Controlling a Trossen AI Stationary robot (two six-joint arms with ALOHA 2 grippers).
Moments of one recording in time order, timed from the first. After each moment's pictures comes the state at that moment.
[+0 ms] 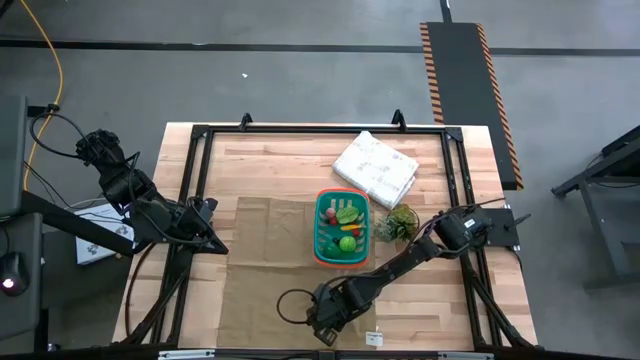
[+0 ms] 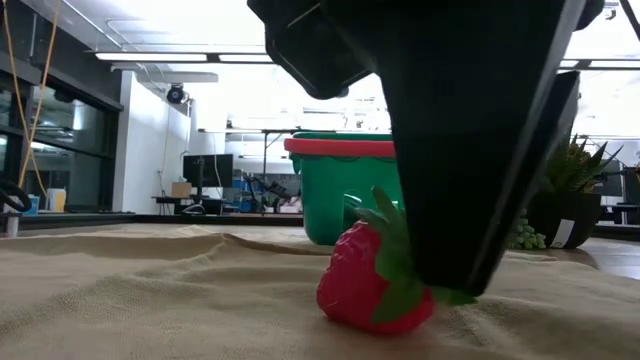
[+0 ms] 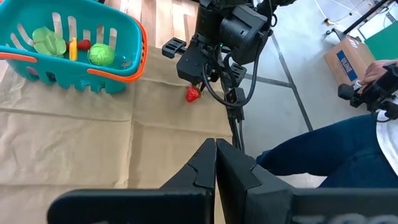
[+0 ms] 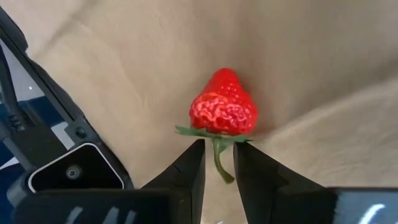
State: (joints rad) left arm -0.63 0.82 1.05 -0.84 -0.28 -0.69; right arm 0.53 2.32 1.88 -0.83 -0.13 1.15
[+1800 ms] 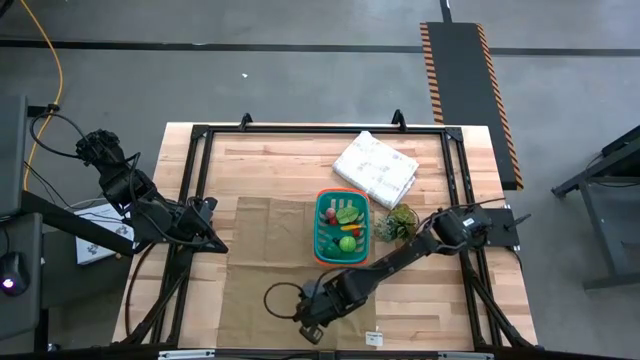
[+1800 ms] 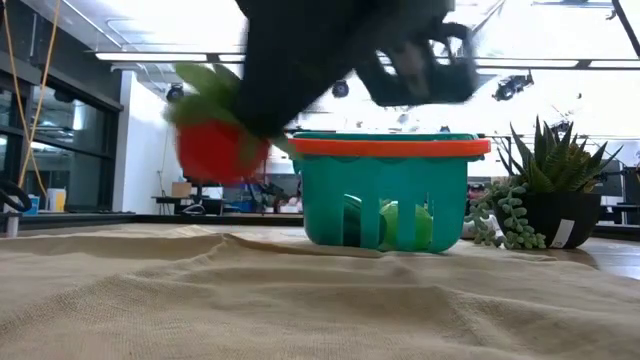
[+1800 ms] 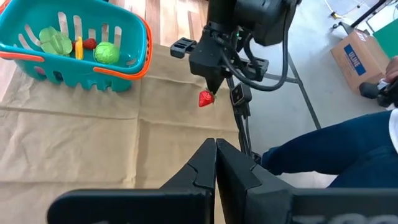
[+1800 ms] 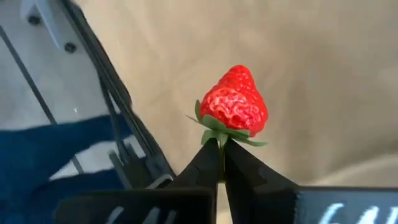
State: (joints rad) left arm -0.63 0.82 1.05 -0.87 -0.28 -0.67; right arm 0.51 2.32 2.00 -0.79 -0.08 1.12
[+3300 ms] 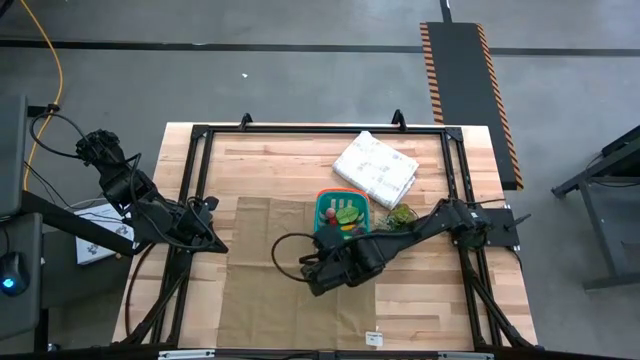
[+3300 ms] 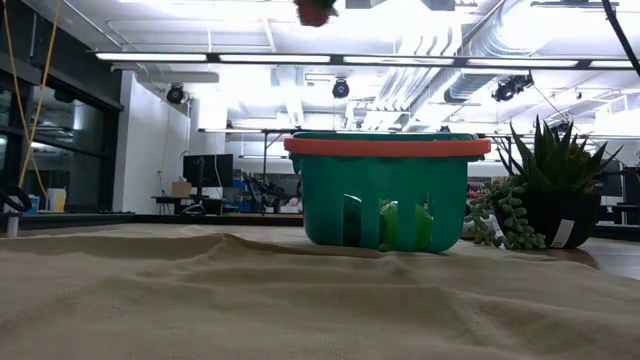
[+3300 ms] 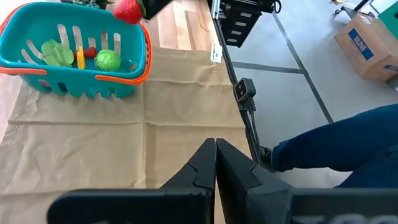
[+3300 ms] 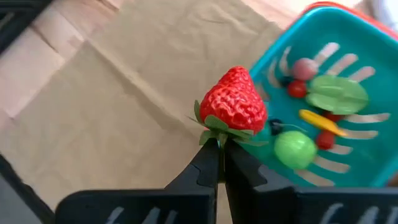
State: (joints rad) left arm -0.63 0.82 1.05 -0.87 -0.28 -0.58; right arm 0.43 2.20 2.34 -1.41 0.46 1.26
